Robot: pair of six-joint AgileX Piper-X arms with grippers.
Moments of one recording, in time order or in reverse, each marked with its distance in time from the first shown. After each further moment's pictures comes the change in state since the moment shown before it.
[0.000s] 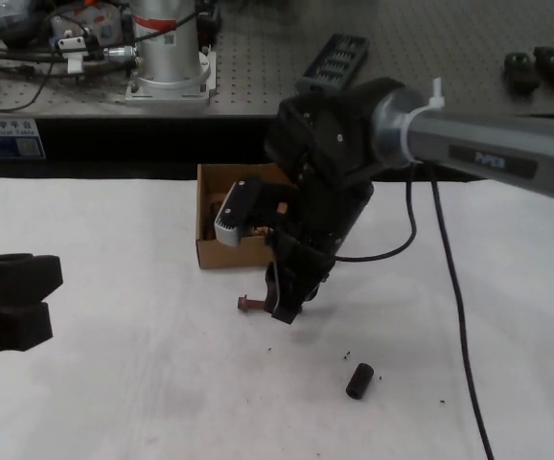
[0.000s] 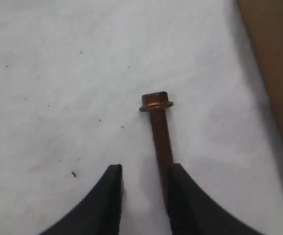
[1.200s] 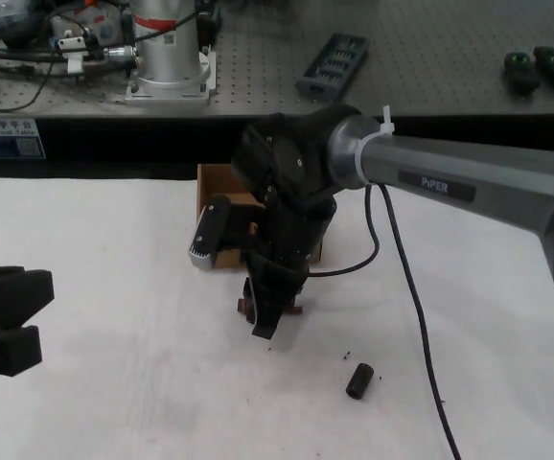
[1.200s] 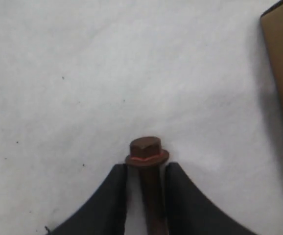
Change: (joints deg) left arm 0.0 -3.2 0.0 4.1 0.0 2.8; right arm 2.4 4.9 -3.5 -0.4 2.4 -1.6
